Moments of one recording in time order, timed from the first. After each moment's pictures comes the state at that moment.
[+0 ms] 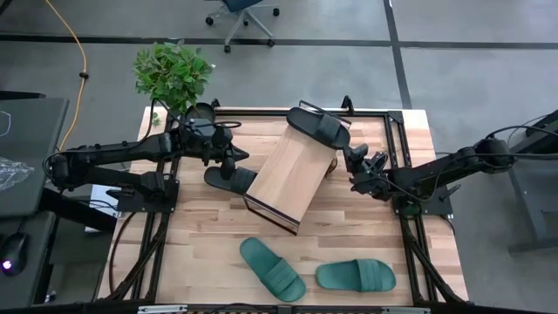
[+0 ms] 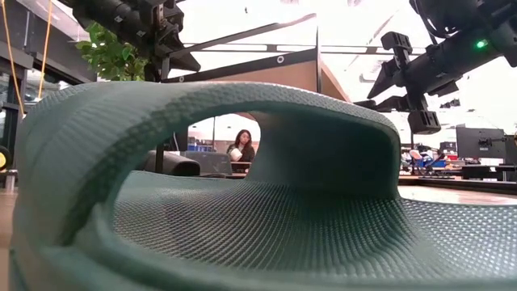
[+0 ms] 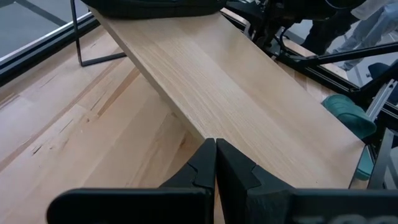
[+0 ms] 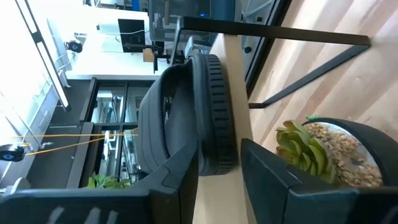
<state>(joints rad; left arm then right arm) 0.44 1.01 0.73 -0.24 0.17 -0.29 0.16 1.09 0.39 0.11 1.17 2.09</state>
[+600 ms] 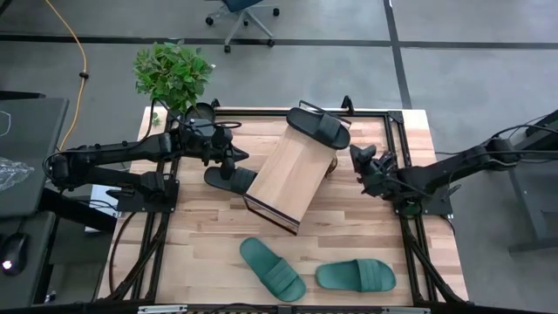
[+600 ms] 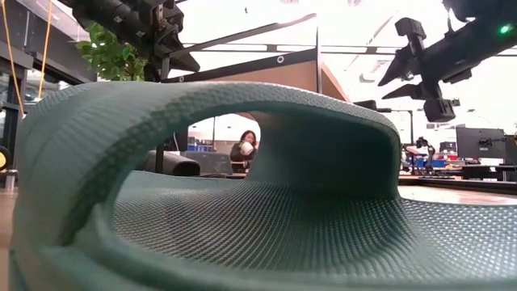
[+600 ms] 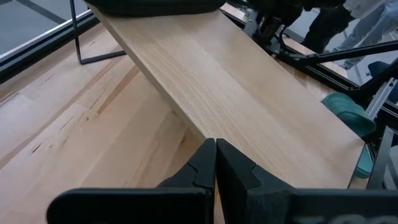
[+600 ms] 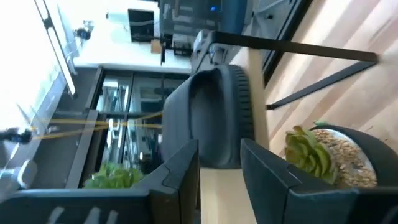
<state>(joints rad) 0.44 1.01 0.73 -0.24 0.17 -0.29 0.23 0.91 0.39 -0.04 1.22 2.03</state>
